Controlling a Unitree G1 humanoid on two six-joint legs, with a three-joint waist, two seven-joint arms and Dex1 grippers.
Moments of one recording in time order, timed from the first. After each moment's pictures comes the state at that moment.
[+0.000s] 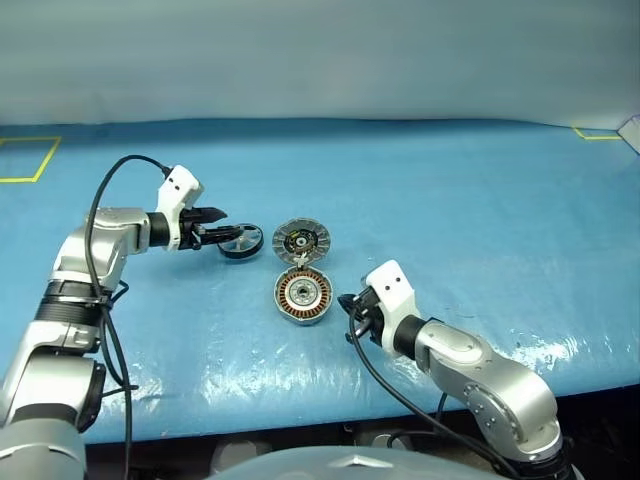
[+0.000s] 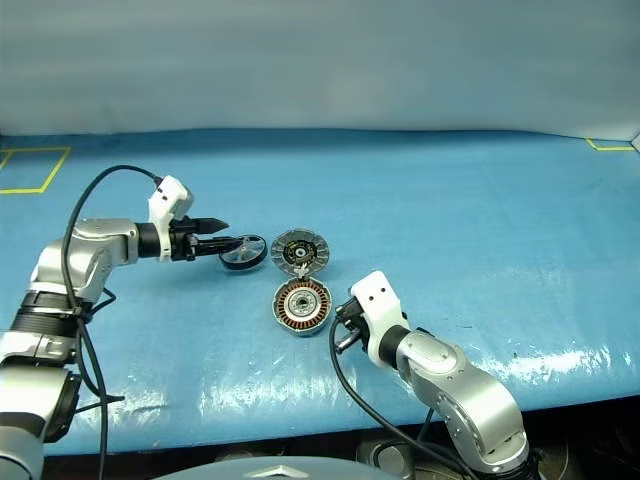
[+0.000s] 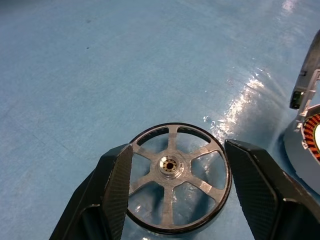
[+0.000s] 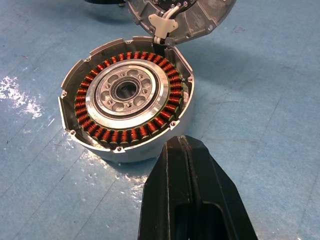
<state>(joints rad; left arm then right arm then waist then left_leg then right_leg) -0.63 0.72 -0.12 0.37 -0.30 0.55 -1.00 0.02 -0.35 0.22 -0.75 0.38 1.07 0.24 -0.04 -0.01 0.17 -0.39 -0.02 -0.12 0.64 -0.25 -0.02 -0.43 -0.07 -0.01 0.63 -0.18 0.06</state>
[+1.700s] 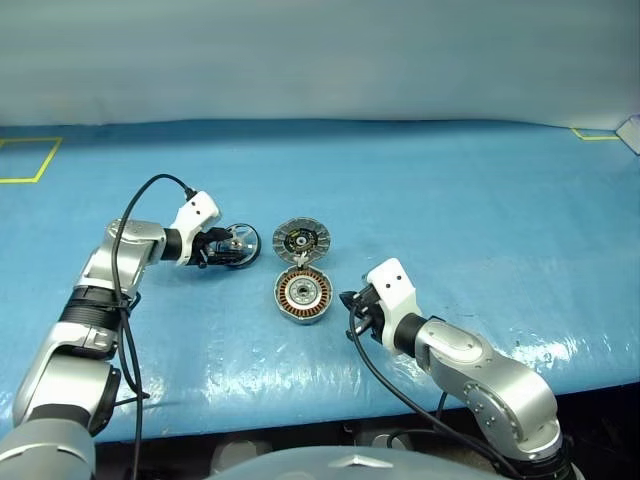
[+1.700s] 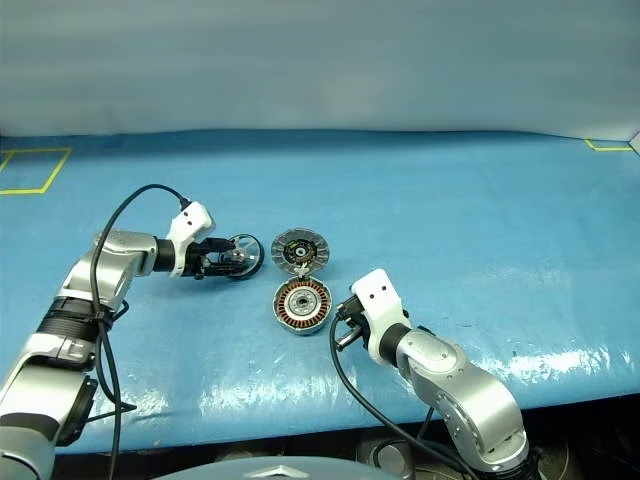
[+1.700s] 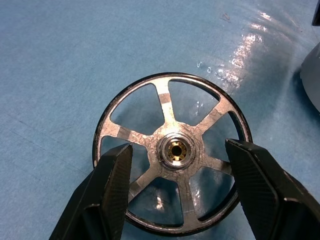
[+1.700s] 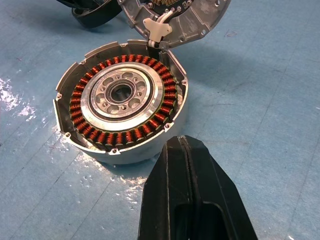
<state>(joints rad) -0.59 0.67 -0.17 0.43 -0.13 0.41 -1.09 0.02 -0.35 0.22 -0.75 0.38 1.07 0.22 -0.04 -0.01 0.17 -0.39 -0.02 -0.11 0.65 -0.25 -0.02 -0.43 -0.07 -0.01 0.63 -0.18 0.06</state>
